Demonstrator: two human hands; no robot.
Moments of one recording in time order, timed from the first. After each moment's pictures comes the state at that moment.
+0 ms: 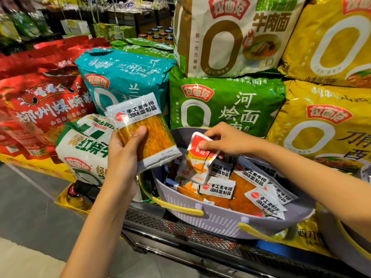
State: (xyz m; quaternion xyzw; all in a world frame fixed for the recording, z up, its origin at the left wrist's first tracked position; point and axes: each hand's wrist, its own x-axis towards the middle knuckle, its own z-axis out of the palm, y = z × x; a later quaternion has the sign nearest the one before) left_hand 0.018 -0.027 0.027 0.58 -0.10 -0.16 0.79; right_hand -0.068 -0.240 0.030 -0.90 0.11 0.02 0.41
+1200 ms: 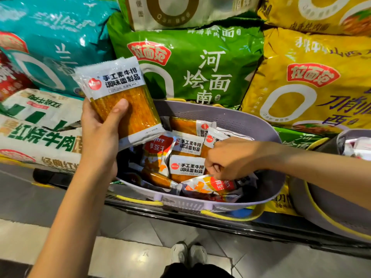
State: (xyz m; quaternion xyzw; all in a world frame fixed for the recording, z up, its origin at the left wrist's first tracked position) left_hand 0.015 -0.083 0.010 0.64 -0.16 -0.13 0.74; right_hand -0.139 -0.257 0.007 -0.93 0.01 0.30 0.20
